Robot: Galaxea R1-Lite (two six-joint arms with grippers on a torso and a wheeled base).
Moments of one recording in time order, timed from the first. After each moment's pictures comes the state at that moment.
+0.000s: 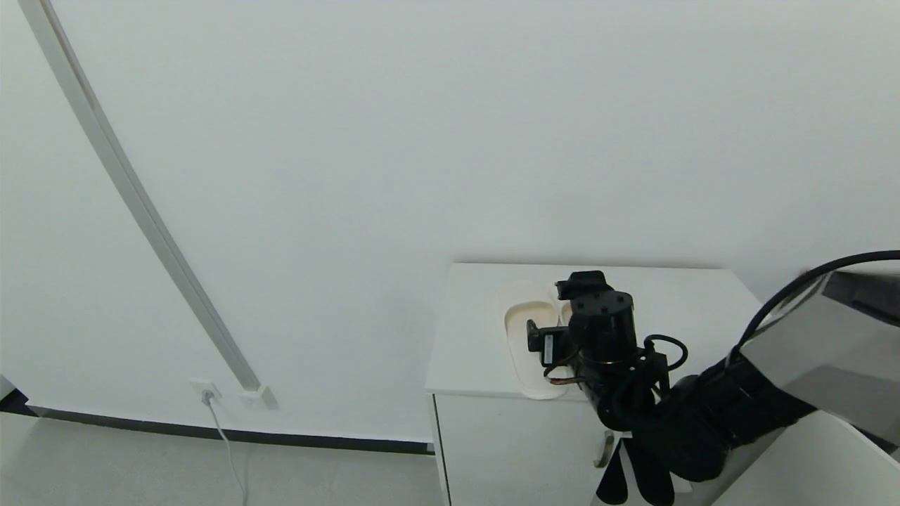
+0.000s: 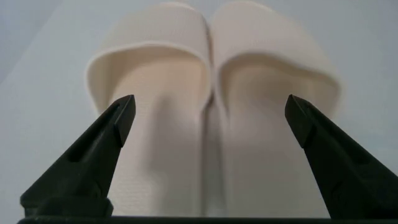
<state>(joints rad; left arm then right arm) 0.00 0.00 0.00 0.00 -0.02 0.00 0.69 2.13 -0.95 -0.90 -0.60 0.19</state>
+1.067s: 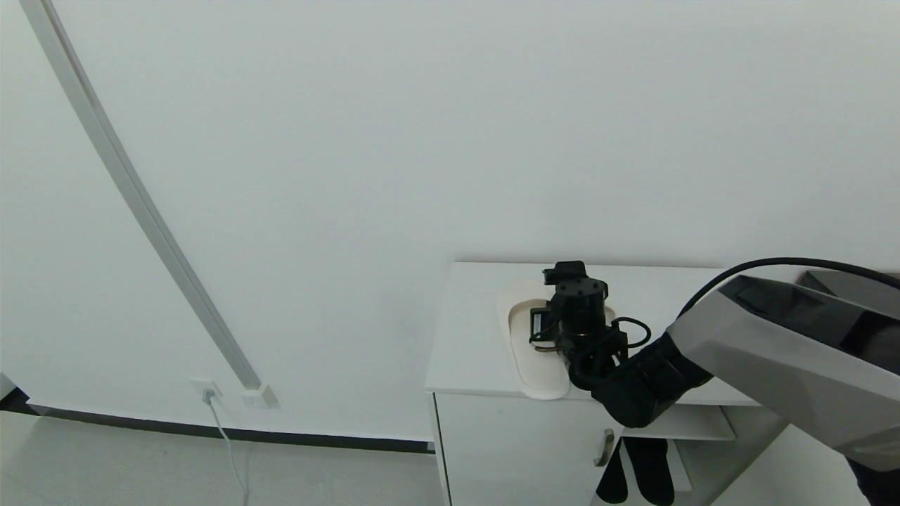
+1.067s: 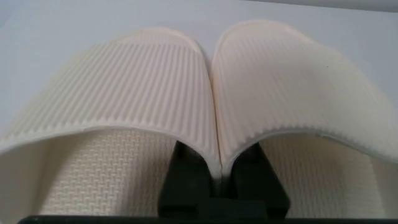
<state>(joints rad) 0.00 0.00 0.00 0.00 -0.02 0.00 0.61 2.33 -1.23 -0.91 -0.56 0.13</state>
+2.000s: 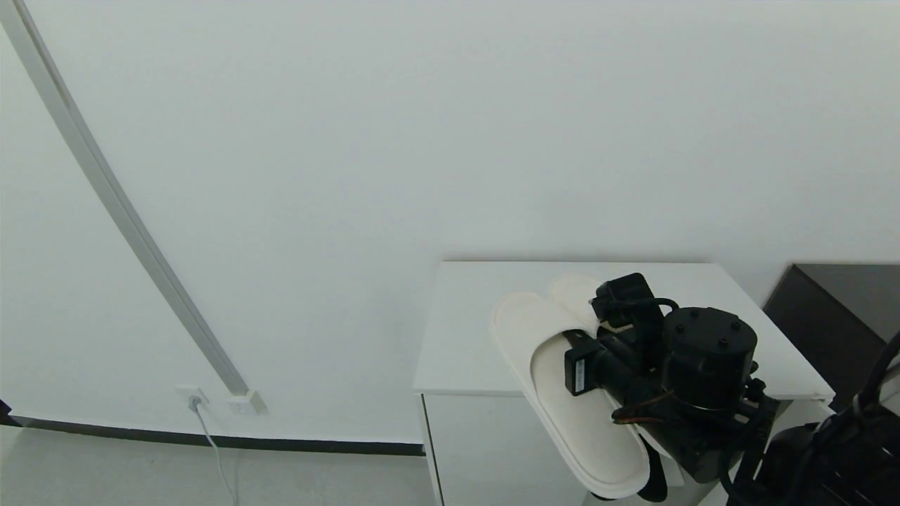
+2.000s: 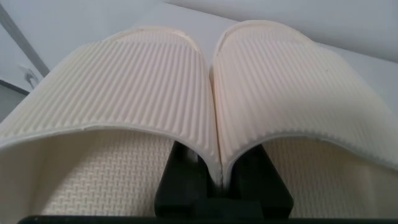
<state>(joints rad) 0.00 0.00 0.00 0.00 -0.02 0.00 0.75 1.90 -0.59 -1.22 -0.39 -0.01</state>
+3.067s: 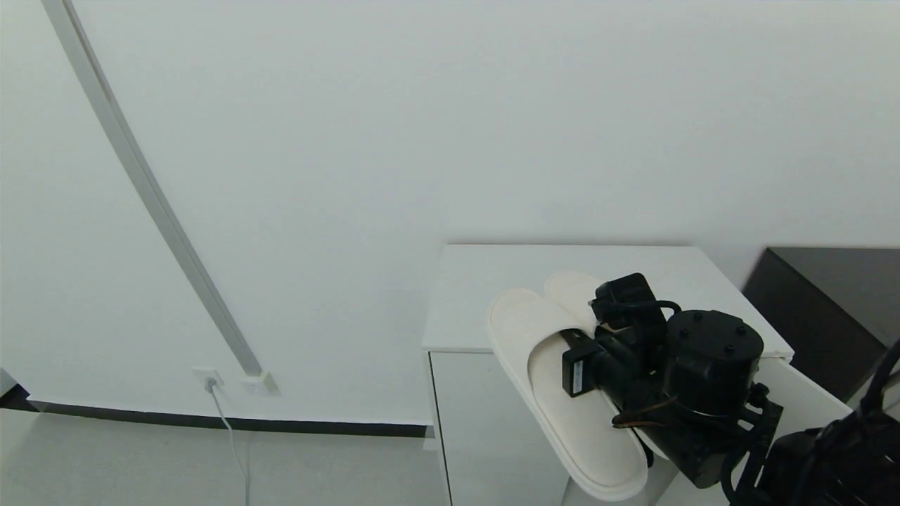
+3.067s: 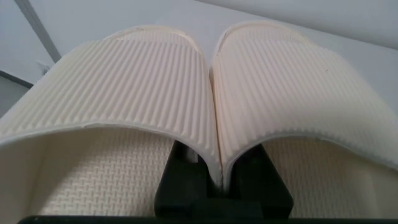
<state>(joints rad) 0.00 0.00 0.00 0.00 -0.03 0.00 0.76 1.90 -0.59 -1.25 -0.39 -0.02</state>
